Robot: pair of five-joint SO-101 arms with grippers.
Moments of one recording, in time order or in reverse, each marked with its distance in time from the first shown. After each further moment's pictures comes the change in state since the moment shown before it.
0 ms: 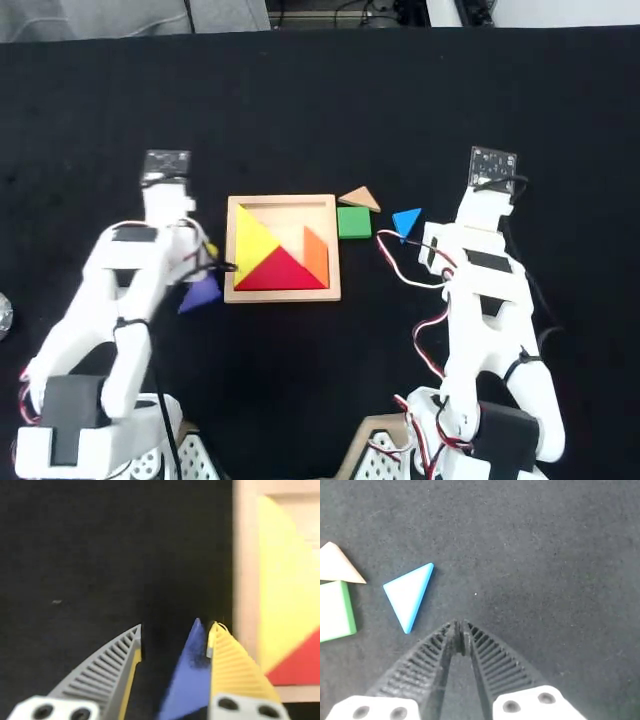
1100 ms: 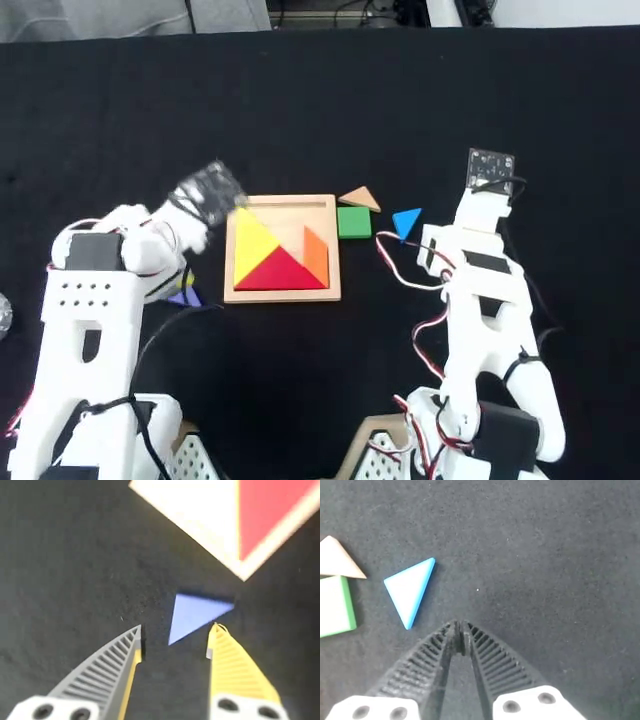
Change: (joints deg) left arm 0.4 -25.1 -9.5 30.8 -55.1; right arm -0.3 0.0 0.6 0.0 0.0
